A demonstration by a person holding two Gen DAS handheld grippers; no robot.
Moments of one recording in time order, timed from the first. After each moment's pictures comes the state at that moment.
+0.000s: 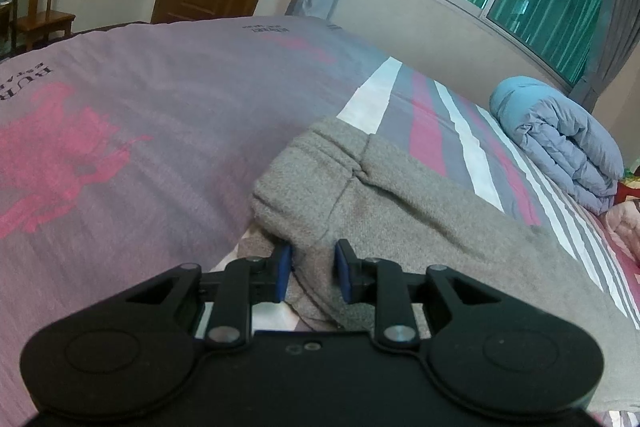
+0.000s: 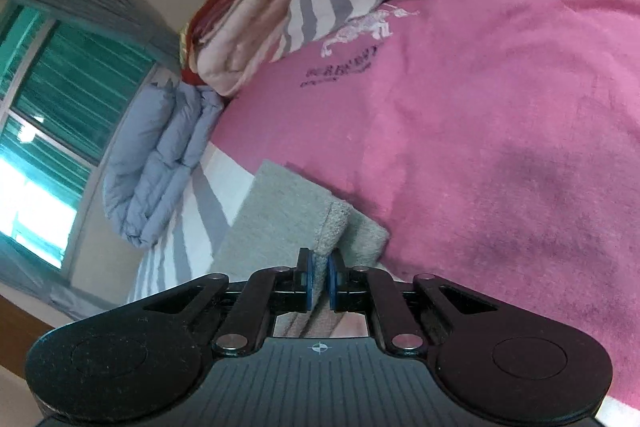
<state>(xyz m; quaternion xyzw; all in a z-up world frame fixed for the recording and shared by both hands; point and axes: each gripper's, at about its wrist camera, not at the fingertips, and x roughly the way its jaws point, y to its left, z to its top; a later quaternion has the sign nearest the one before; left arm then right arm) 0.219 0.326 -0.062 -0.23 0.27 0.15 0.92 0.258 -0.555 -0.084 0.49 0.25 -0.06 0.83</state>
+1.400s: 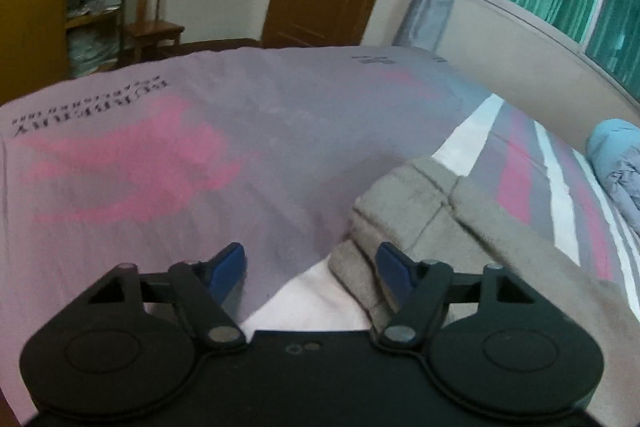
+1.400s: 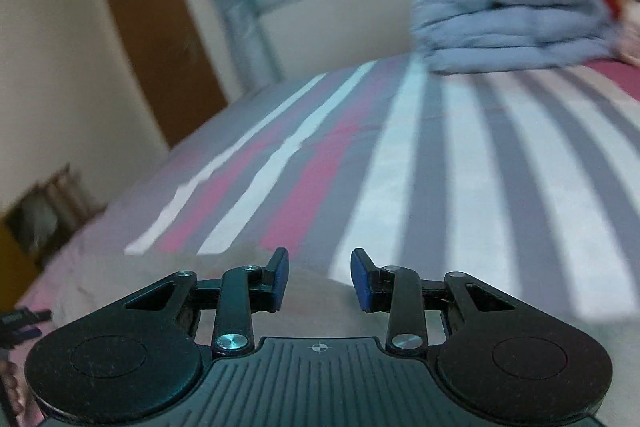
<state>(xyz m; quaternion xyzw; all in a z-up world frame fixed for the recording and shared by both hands) 0.208 0.314 -0.044 -0.24 0.26 0.33 0.88 0.399 -0.121 -0.004 0.10 0.30 0.31 0.90</state>
